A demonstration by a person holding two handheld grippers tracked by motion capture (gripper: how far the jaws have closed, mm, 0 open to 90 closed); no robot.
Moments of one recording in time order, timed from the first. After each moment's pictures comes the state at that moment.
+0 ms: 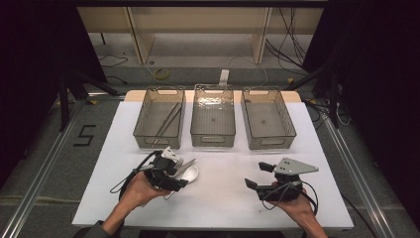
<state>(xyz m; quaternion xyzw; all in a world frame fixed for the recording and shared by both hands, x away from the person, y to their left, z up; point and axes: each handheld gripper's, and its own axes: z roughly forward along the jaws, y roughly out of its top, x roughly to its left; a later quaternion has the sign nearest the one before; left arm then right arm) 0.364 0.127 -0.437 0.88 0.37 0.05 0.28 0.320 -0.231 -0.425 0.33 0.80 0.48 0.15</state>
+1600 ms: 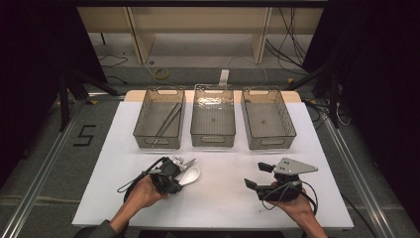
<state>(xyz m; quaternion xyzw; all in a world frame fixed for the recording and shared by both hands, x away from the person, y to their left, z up) 0.369 0.118 -0.466 0.91 0.36 0.05 0.20 0.320 -0.231 -0.425 0.33 0.80 0.49 0.15</state>
